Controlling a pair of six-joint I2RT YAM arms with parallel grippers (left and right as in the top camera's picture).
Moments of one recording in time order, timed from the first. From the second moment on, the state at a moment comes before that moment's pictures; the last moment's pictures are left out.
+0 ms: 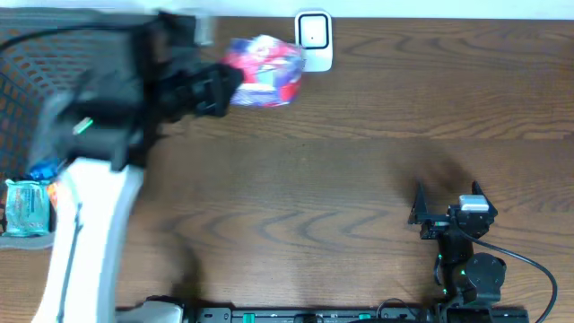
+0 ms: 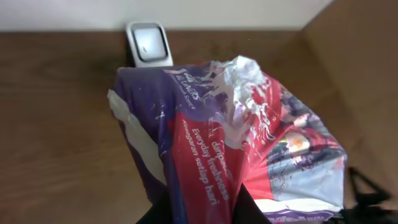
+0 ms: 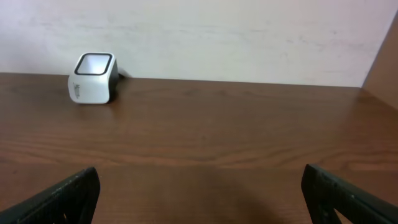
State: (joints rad) left arm -0.18 1.42 1.68 -0.94 0.48 -0.17; right arm -0.02 0.01 0.01 -0.07 0.00 -0.03
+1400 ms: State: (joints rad) left arm 0.59 1.45 1.71 -1.18 -0.06 -0.40; right arm -0.02 0.01 0.01 -0.07 0.00 -0.03
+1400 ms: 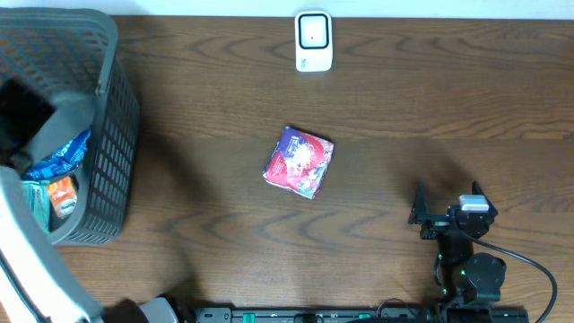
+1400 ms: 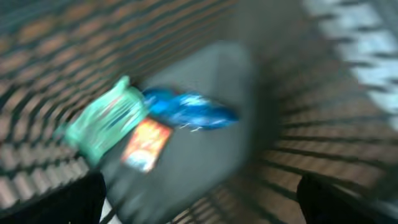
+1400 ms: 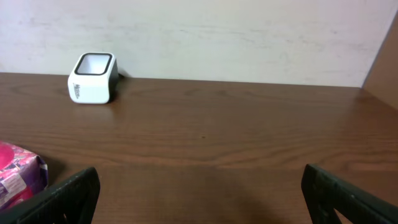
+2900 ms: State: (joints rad) left arm 0.58 2.04 1.50 -1.12 -0.30 -0.50; right arm -0.02 0.01 0.01 -0.07 0.00 -0.03
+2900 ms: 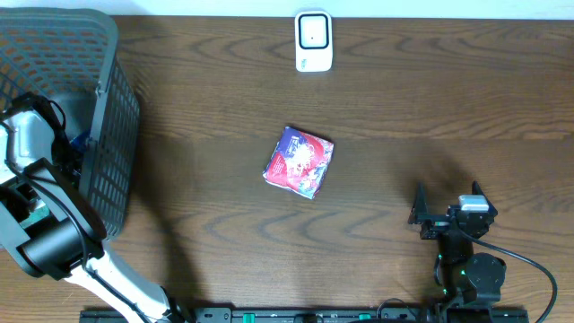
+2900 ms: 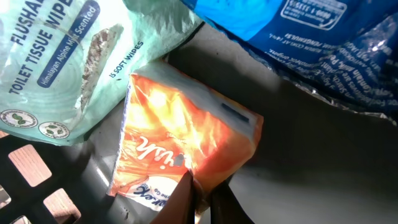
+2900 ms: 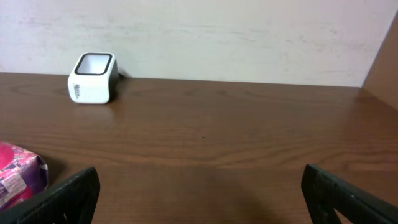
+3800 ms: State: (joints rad) left arm 0.58 1.99 1.42 -1.10 -0.29 -0.49; right arm -0.02 0.01 0.01 -0.07 0.00 -0.03
